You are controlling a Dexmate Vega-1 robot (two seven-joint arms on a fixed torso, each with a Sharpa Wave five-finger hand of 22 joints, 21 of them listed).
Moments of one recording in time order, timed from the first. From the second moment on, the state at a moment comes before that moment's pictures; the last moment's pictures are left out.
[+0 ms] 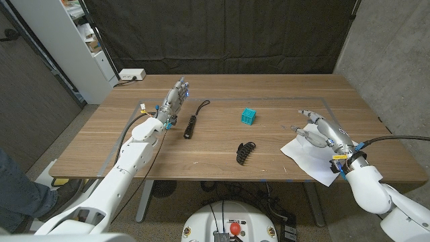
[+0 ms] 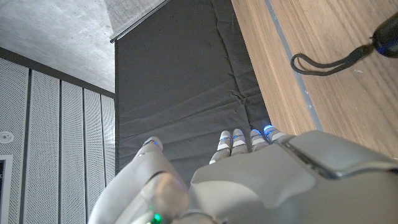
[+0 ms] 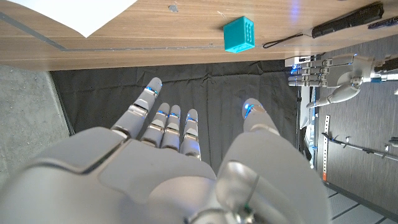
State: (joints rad) left arm 0.89 0.37 0.17 -1.40 -0.45 -0.12 -0.19; left_hand 0.24 -0.05 0.27 0.05 0.22 -0.03 0.09 0.19 0.17 -0.09 0.07 0.21 0.19 -0.16 0.08 0.19 0.18 -0.17 0.04 0.20 0.18; right arm -1.75 -0.75 0.11 -2.14 -0.46 0.00 -0.33; right_hand 0.48 -0.06 0.37 -0.14 0.33 0.27 -0.03 0.21 0.20 0.22 0.03 0.21 0.20 0.17 -0.03 0.22 0.21 0.39 0.03 0.24 0.17
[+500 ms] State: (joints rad) left arm 0.90 0.37 0.17 -1.42 -0.45 -0.10 -0.18; left_hand 0.24 -0.05 0.27 0.05 0.22 -0.02 0.10 0.19 0.17 -0.09 0.07 0.21 0.19 -0.16 0.08 0.19 0.18 -0.17 0.04 0.20 0.18; right arm -1.77 -0.75 0.13 -2.17 -0.51 -0.04 -0.28; right_hand 0.48 -0.08 0.37 -0.14 0.36 0.27 -0.06 0.21 0.20 0.23 0.02 0.21 0.20 0.18 -0.01 0.22 0.21 0.22 0.08 0.17 0.17
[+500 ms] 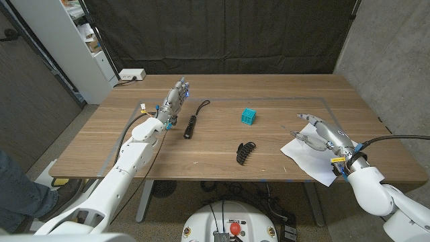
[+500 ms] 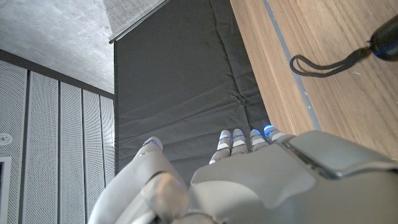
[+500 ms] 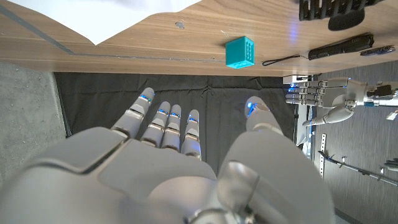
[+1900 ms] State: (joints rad) left arm 0.93 0.37 0.18 -1.46 -0.45 -0.10 -0.15; left_hand 0.25 -0.04 0.27 0.05 0.22 -0.02 0.11 0.19 0.17 -0.09 0.07 0.21 0.19 -0.16 0.08 0.19 0.18 -0.17 0.05 0.20 0.18; right arm -1.86 -0.76 0.18 -2.31 -0.70 -0.26 -0.03; right_hand 0.54 -0.12 0.38 -0.16 0.40 0.15 -0.10 0.18 0.20 0.10 0.04 0.18 0.20 0.07 0.10 0.20 0.20 0.16 0.21 0.18 0.17
